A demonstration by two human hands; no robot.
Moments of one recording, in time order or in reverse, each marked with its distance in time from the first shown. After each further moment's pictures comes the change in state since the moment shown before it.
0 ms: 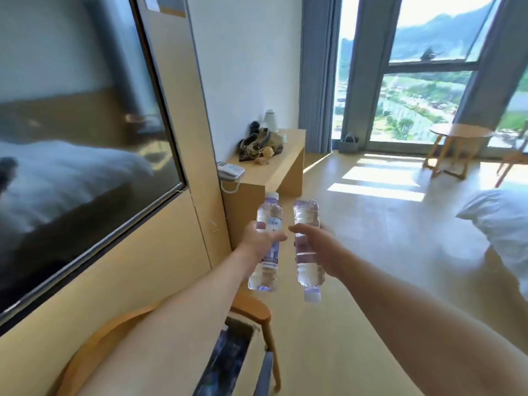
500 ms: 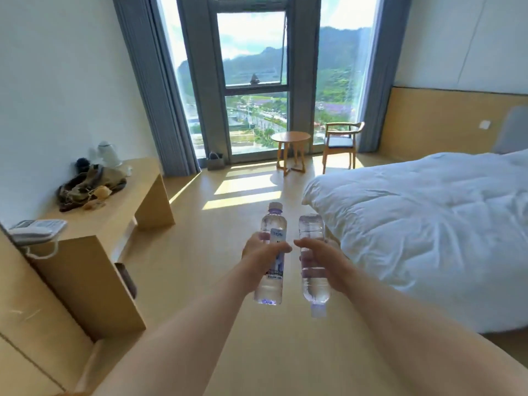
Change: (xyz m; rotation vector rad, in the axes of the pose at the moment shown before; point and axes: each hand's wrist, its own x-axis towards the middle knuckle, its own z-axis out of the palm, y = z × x) left_hand -0.094 0.055 0.421 0.084 -0.534 0.102; right_hand -0.180 -0.010 -0.394 0.126 0.576 -0.075
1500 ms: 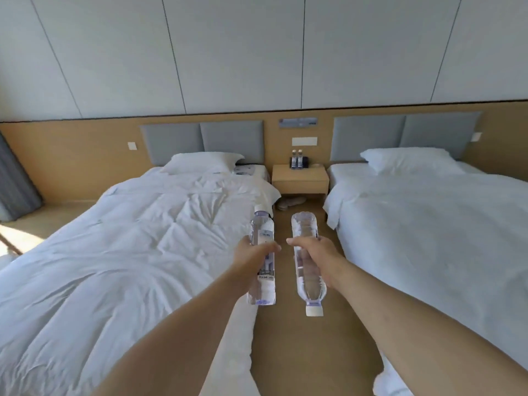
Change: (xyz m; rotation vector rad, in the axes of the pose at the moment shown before) left_hand 0.112 0.113 0.744 0.190 -1.174 0.121; right_hand -0.038 -0.076 -0.621 0.259 1.323 0.010
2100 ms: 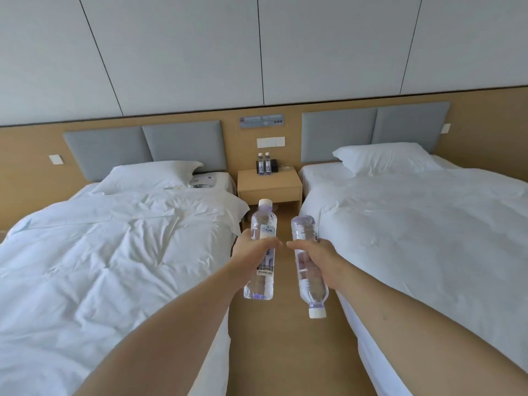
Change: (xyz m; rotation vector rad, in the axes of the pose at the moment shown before) left_hand 0.317 0.048 0.148 0.118 -0.198 0.011; right_hand 0.304 -0.054 -0.084 0.056 0.132 0.095
